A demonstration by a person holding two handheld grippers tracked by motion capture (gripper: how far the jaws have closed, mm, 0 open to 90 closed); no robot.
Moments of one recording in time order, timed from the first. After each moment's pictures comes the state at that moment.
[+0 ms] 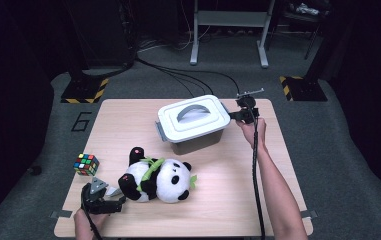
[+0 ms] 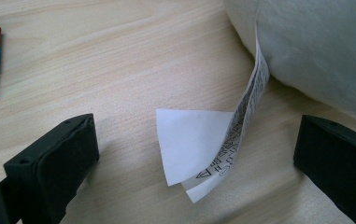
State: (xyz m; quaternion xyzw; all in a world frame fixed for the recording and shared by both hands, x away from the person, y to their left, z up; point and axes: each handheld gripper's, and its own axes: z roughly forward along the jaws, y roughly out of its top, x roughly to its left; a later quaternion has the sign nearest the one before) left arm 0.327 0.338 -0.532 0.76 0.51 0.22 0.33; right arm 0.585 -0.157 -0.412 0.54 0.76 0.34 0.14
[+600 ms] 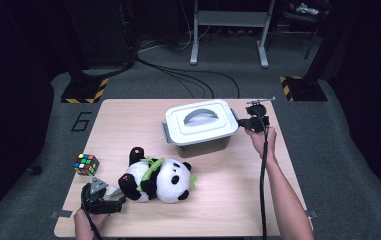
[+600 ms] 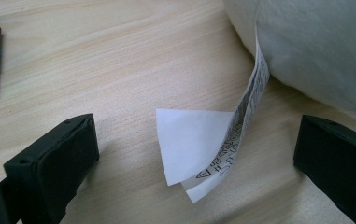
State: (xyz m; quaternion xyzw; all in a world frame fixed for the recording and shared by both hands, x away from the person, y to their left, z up) left arm 0.327 0.338 -0.532 0.76 0.51 0.22 0.33; right arm 0.546 -0.183 -0.411 0.55 0.74 0.35 0.16
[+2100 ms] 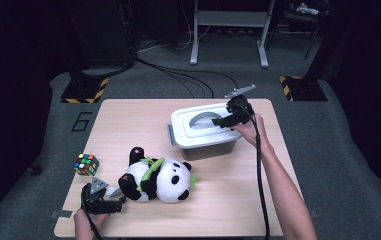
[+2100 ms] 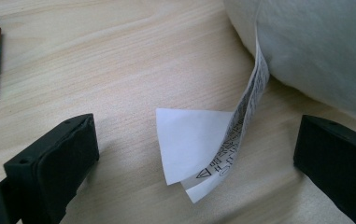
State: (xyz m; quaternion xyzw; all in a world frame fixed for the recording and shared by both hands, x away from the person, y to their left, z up) left arm 0.327 0.338 -0.532 0.76 0.51 0.22 0.33; right arm 0.546 -0.120 -0.363 0.34 0.85 0.38 0.15
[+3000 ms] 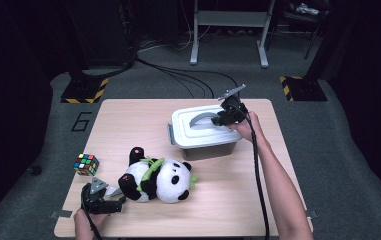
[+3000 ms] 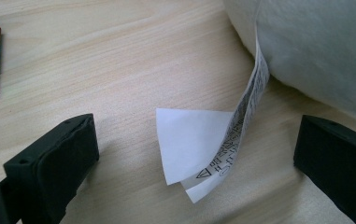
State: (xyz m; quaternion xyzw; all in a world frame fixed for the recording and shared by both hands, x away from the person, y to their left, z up) left arm 0.327 0.338 -0.532 0.76 0.51 0.22 0.33; right arm 0.566 -0.112 -0.380 0.33 0.87 0.34 0.13
